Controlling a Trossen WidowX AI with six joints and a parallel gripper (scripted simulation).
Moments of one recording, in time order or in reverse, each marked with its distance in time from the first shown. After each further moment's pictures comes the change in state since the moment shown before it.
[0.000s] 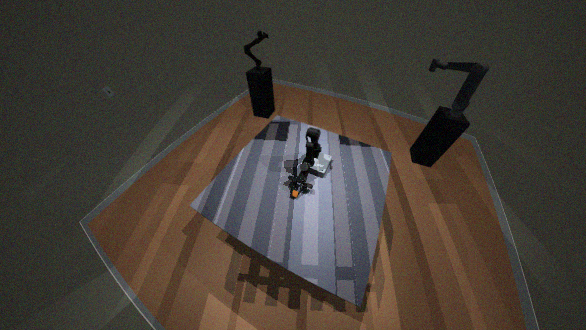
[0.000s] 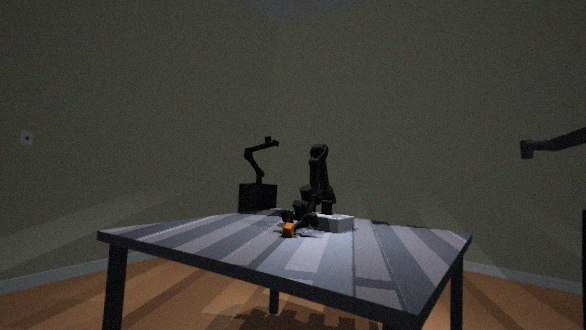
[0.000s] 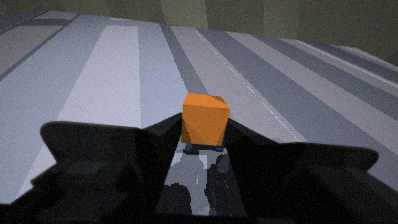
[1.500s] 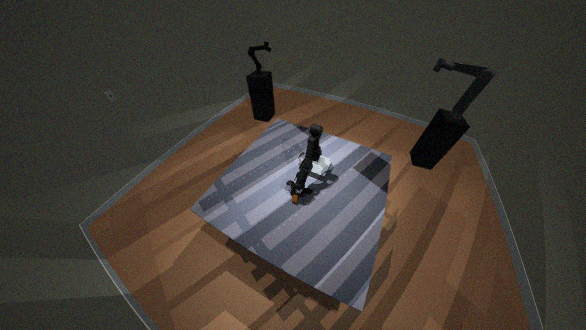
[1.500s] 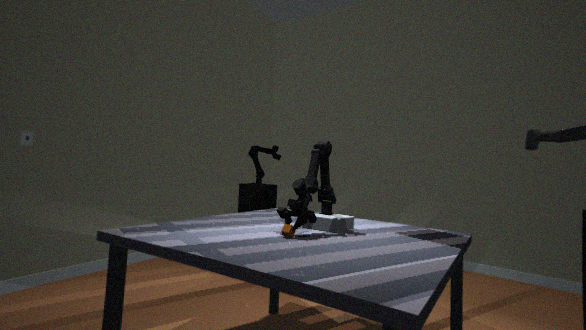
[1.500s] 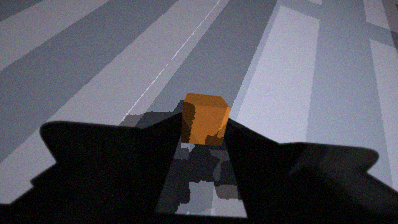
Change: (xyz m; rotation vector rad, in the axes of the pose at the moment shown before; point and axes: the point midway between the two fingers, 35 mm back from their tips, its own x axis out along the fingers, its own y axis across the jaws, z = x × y) arm 0.014 0.001 0.014 -0.005 0.309 -0.001
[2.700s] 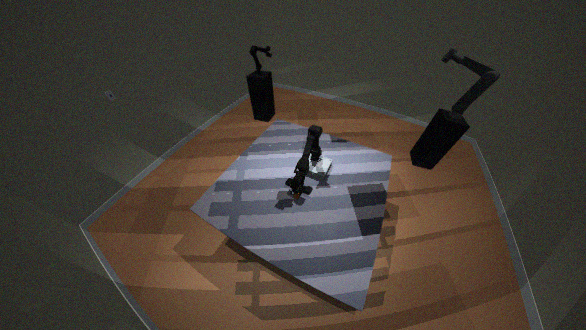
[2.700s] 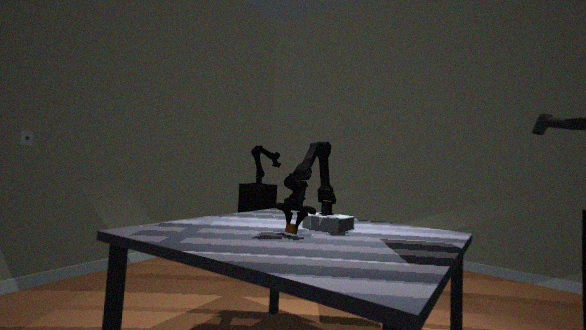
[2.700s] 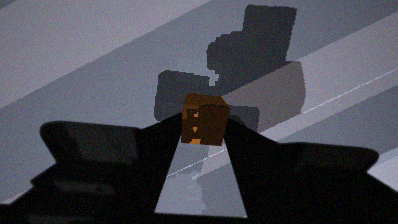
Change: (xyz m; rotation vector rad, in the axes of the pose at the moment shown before) arm -0.019 -0.001 0.004 0.000 0.463 -0.002
